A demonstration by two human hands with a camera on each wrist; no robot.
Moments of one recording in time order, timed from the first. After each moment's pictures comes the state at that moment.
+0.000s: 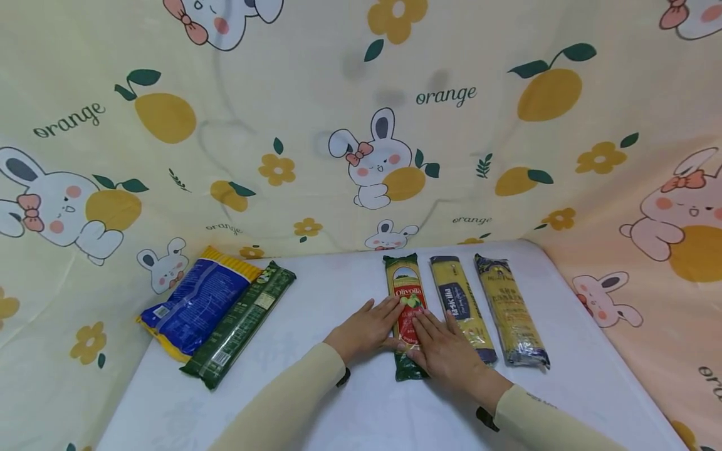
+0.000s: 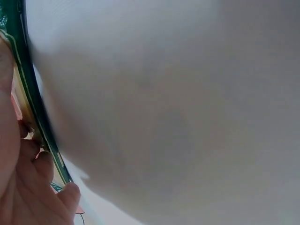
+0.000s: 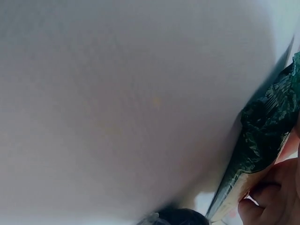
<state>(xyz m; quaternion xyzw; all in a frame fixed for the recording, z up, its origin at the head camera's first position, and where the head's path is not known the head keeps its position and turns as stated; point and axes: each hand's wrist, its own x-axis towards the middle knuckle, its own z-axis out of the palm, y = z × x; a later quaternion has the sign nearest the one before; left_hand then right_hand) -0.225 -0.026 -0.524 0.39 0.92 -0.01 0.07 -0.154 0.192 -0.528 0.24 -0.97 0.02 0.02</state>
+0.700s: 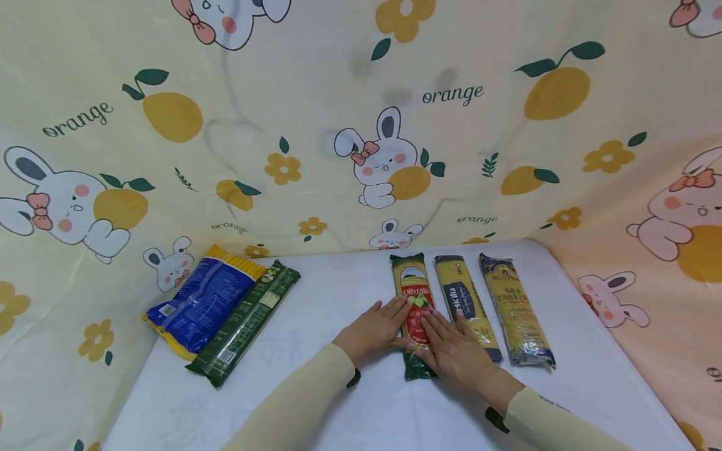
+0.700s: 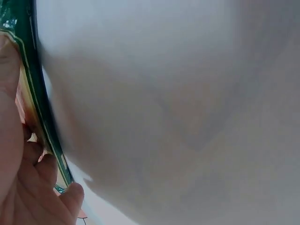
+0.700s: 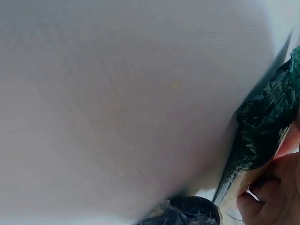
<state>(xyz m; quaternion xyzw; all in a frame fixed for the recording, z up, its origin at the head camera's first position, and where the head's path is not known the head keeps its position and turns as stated) -0.226 -0.015 -0.526 0.37 0.93 0.01 0.09 -0.155 0.200 -0.531 0.23 -0.97 0.03 0.02</state>
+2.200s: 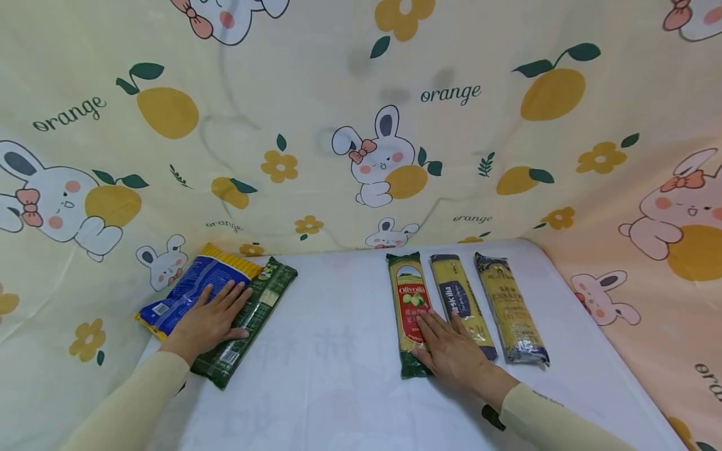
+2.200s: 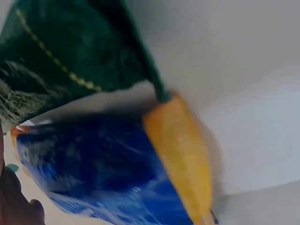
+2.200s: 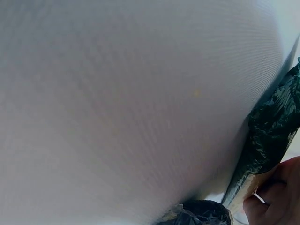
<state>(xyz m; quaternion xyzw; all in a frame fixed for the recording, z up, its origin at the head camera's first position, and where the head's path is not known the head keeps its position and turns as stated) -0.222 -0.331 -0.502 0.25 0.96 -0.09 0.02 -0.153 0.199 -0.528 0.21 -0.98 0.04 -0.02</state>
